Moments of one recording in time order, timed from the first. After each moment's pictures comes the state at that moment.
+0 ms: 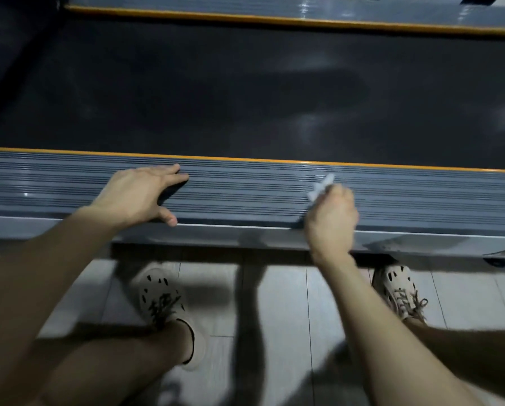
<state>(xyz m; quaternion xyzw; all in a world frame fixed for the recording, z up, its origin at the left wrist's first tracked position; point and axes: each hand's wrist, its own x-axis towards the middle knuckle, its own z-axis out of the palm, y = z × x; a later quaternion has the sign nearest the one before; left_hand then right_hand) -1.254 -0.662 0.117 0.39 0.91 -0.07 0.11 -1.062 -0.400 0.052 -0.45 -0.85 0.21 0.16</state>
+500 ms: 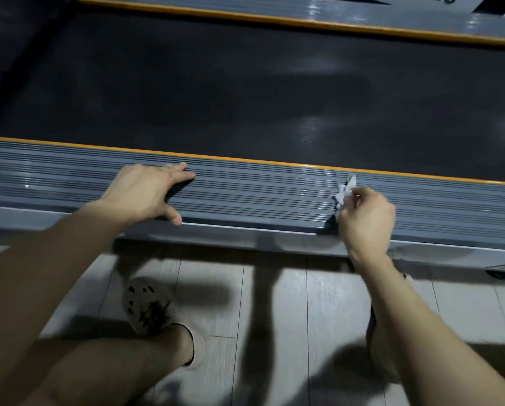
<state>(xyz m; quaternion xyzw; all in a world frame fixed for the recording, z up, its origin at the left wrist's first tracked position) -1.247 -0.655 0.128 0.38 0.92 -0.07 0.11 -1.043 -0.351 0.068 -0.46 -0.86 0.17 0.13</state>
